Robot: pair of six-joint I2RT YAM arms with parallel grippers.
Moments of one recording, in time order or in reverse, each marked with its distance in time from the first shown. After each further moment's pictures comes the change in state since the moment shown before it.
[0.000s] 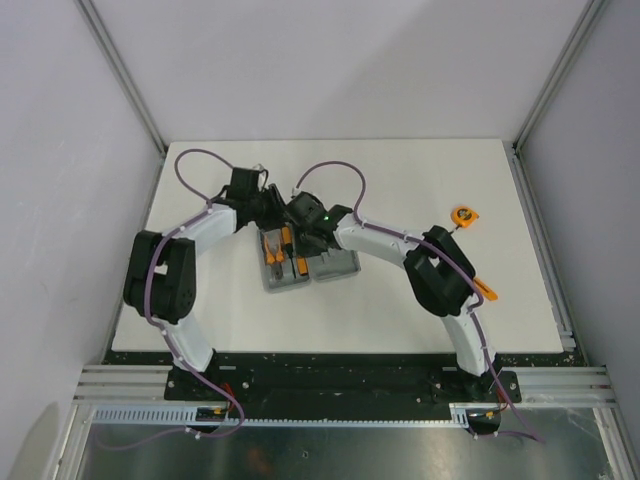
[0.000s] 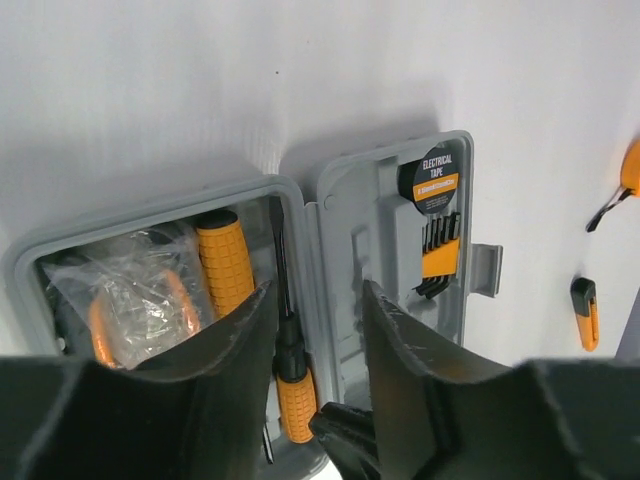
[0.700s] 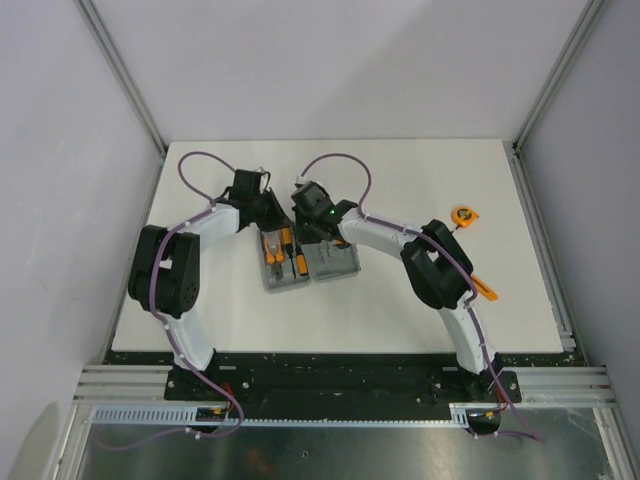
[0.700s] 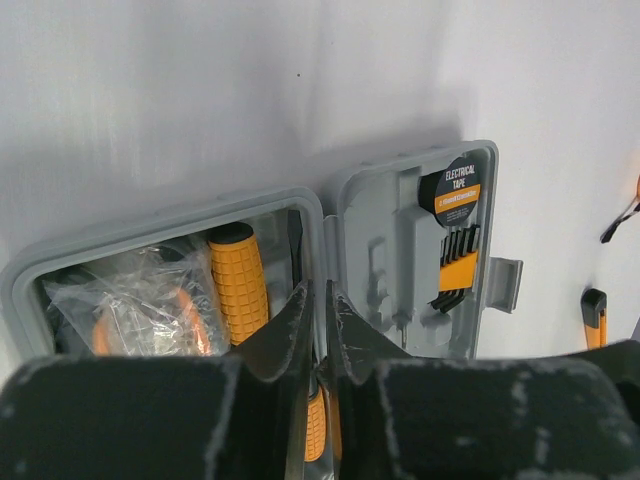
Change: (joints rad) left arm -0.005 0.053 0.005 0.021 -0.007 -0.016; right arm -0.061 0.034 0.008 0.176 -0.020 -0.047
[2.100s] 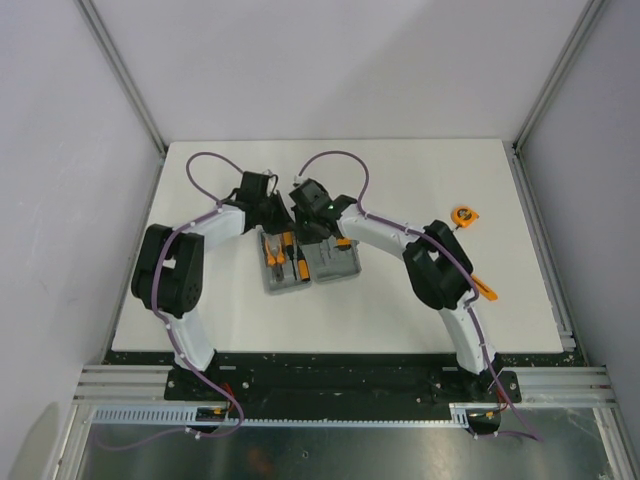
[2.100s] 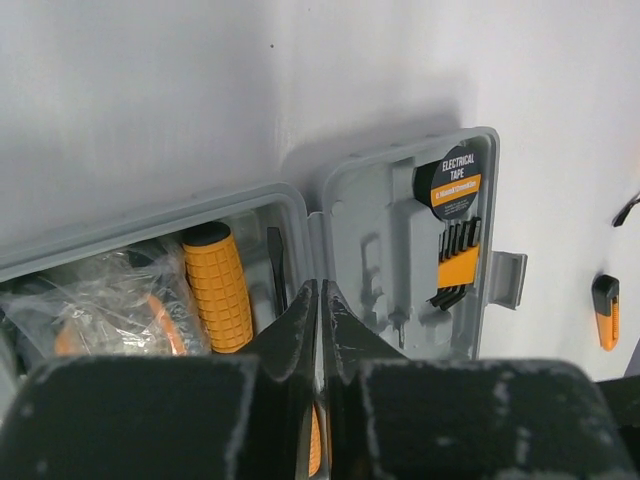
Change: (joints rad) left arm -0.042 0.010 -0.002 0.000 -0.005 0.001; right arm 0.002 0.022 0.079 -0.125 -0.028 -0.026
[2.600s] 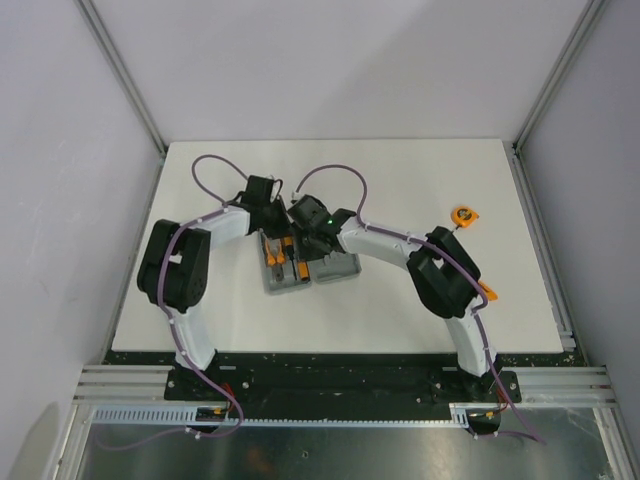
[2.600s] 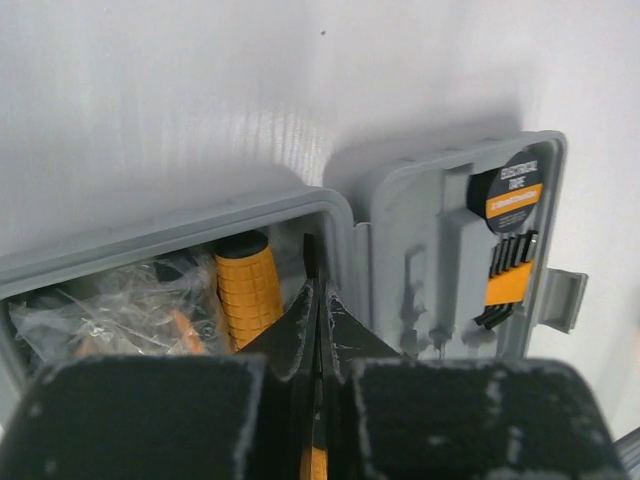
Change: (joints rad) left arm -0.013 0.042 0.000 -0.002 -0.059 0.012; right arm 0.054 -0.095 -0.161 0.006 0.006 0.024
